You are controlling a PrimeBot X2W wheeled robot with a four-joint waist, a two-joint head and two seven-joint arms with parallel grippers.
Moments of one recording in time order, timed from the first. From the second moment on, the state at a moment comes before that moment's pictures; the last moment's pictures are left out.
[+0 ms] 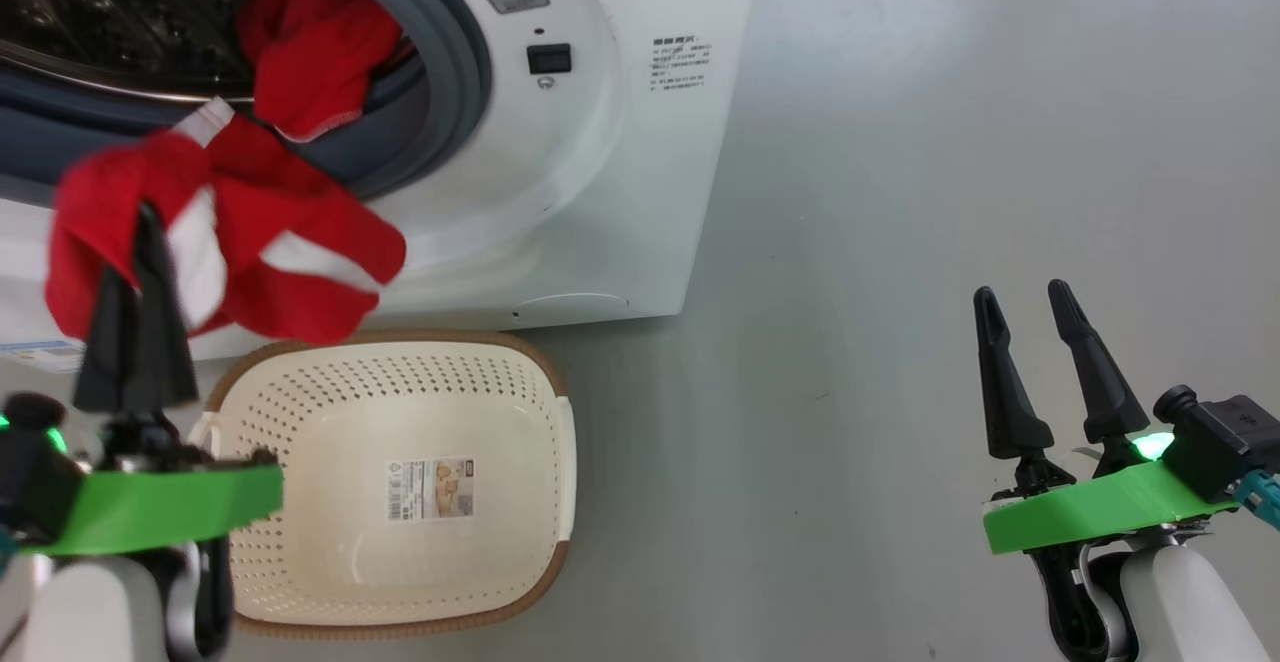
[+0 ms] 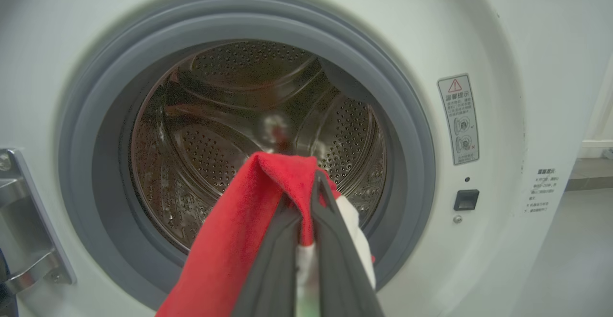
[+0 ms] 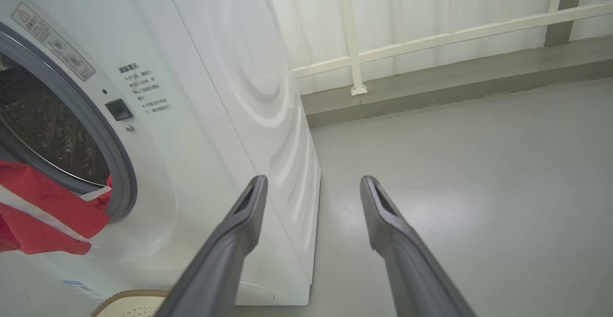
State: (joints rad) left arm -0.35 0.05 0.19 0.01 -0.12 -0.13 -0.26; right arm -0.16 -0.05 0.00 0.15 0.42 0.12 -0.26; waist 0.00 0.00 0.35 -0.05
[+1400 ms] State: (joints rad) left arm -0.63 0.05 0.02 0.91 -0.13 -0.13 -0.26; right arm -0.30 -0.05 0.01 0.09 0.43 0.12 -0.26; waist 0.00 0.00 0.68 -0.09
